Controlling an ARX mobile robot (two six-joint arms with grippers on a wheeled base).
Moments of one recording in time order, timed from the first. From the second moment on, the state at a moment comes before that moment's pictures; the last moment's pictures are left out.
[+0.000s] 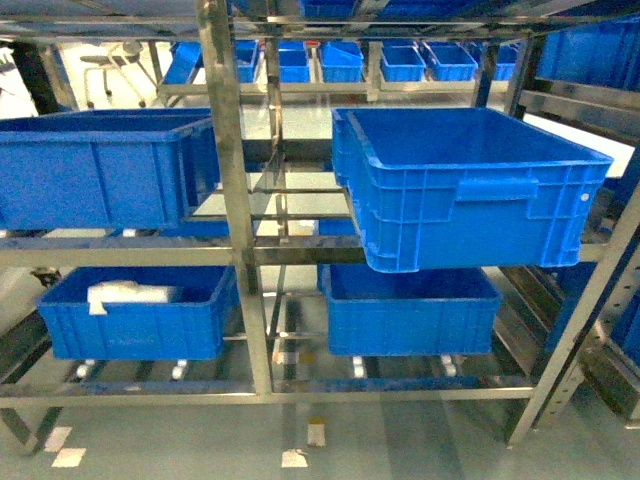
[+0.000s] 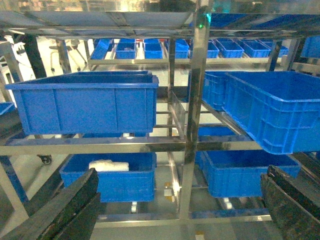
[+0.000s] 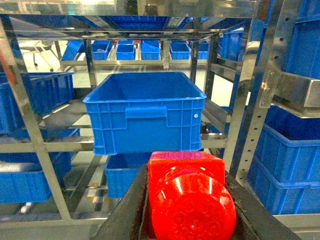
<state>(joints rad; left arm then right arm) 0.00 0.01 0.02 0.00 0.00 0.00 0.00 0.00 0.01 0.00 0.00 0.00</state>
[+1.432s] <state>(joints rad) 0.00 0.01 0.02 0.00 0.00 0.00 0.00 0.00 0.01 0.00 0.00 0.00</state>
